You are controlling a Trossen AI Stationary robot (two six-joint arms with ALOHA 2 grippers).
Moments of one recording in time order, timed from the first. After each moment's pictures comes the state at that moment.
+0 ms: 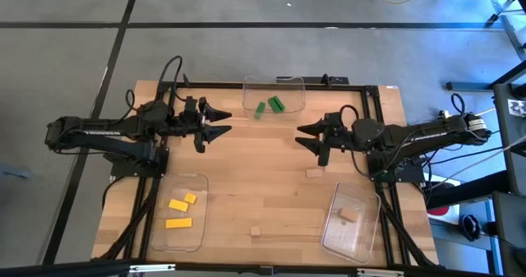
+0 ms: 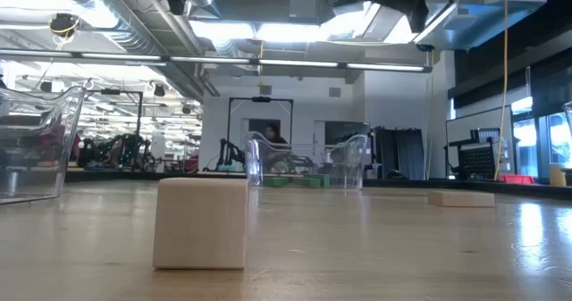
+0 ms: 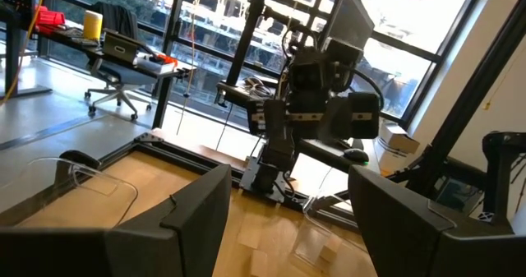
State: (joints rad) left arm 0.10 0.80 0.64 0.30 -0.04 -0.36; right arm 0.11 1.00 0.70 0.21 0.29 0.48
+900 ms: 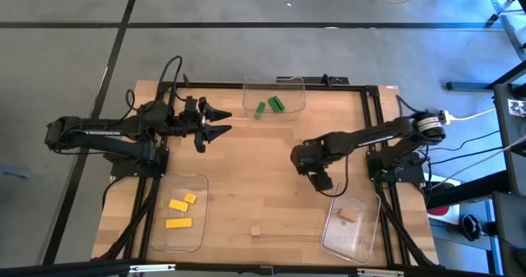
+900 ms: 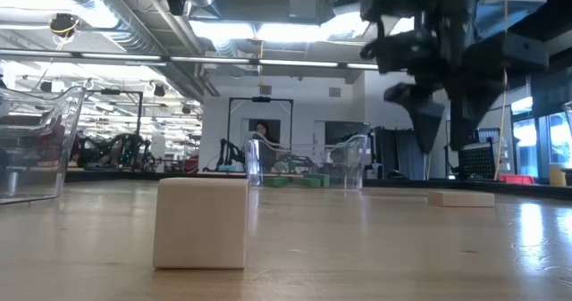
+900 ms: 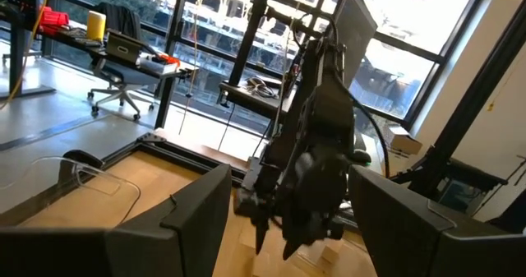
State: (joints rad) left arm 0.10 0.80 0.64 0.30 -0.04 -0.36; right arm 0.11 1.60 1.06 -0.88 -0.02 -0.10
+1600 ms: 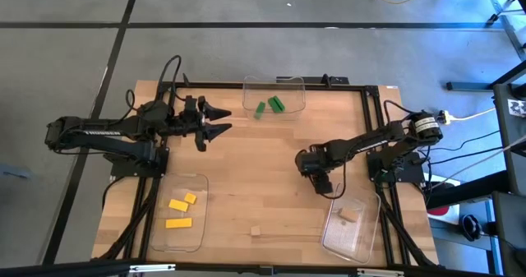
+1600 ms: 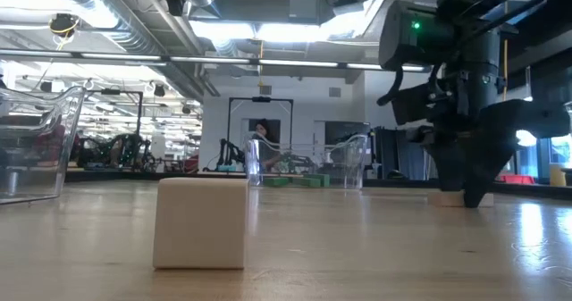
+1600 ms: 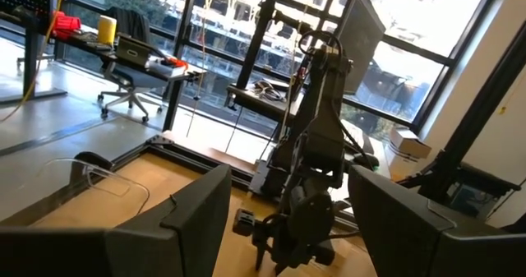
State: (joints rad) left arm 0.10 0.80 0.64 0.30 -0.07 -0.35; right arm 0.12 1.66 0.82 -0.63 0.02 0.02
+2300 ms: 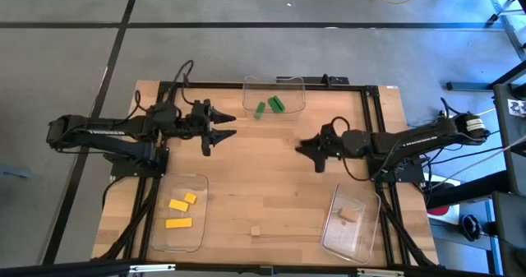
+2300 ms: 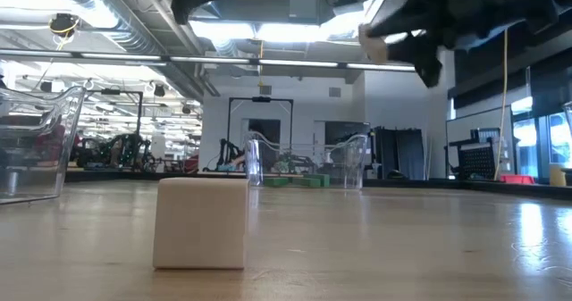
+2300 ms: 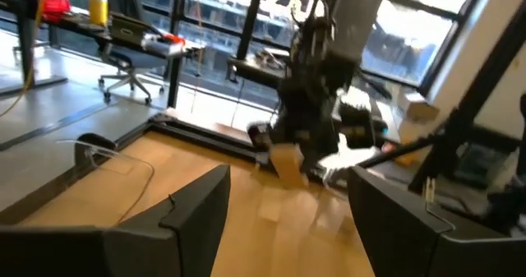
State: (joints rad) left arm 0.10 0.85 0.64 0.26 -0.03 -0.28; right arm 0.11 1.05 0.48 0.29 0.24 0.64
